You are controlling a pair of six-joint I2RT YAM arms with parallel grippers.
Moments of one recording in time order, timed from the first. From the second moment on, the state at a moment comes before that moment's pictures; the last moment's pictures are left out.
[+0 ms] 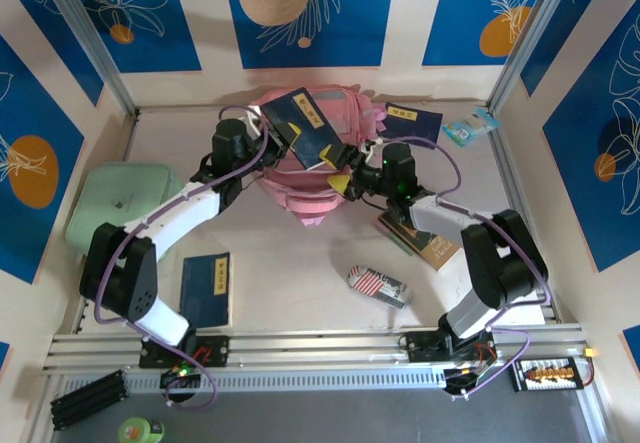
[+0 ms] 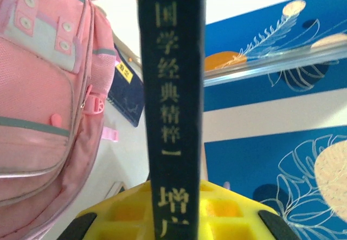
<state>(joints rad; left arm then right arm) -0.43 1.57 1.09 0.31 0.32 -1.22 0.43 1.62 0.86 0.54 -0.62 1.38</state>
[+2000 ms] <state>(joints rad) -0.56 1.84 1.52 -0.60 0.17 0.24 0.24 1.24 0.90 -0.08 -0.35 0.95</state>
